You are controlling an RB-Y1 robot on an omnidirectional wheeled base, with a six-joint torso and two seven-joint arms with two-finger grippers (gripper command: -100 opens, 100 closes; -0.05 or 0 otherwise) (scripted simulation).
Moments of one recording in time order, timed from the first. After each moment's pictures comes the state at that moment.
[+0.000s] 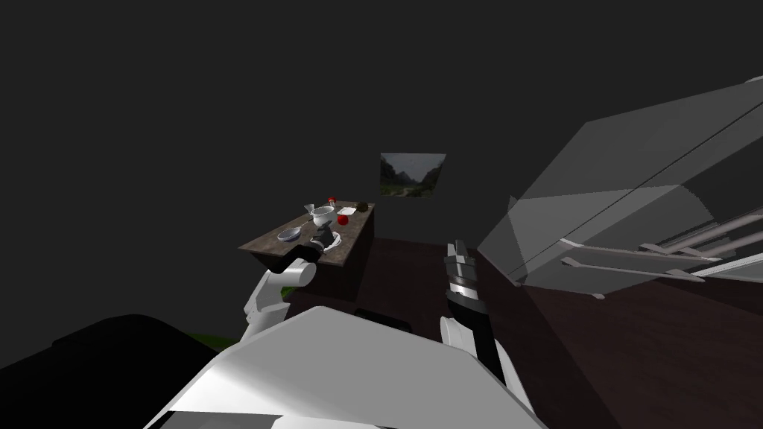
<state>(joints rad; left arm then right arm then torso) 0.30 0.15 0.28 -2.34 0.30 0.59 0.09 0.52 0.03 0.06 -2.22 0.11 -0.39 -0.04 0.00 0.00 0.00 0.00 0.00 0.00</state>
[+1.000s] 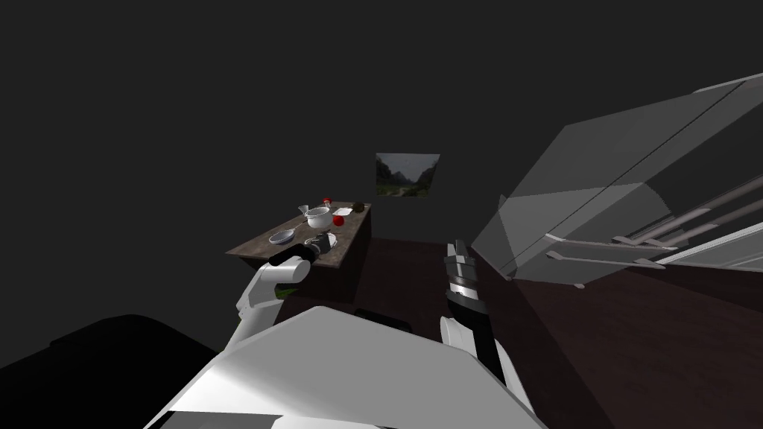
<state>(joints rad) 0.29 0.22 0.35 -2.29 0.37 0.88 0.12 0.52 0.03 0.06 -2.22 0.11 -0.39 -0.04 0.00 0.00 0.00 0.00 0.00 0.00</state>
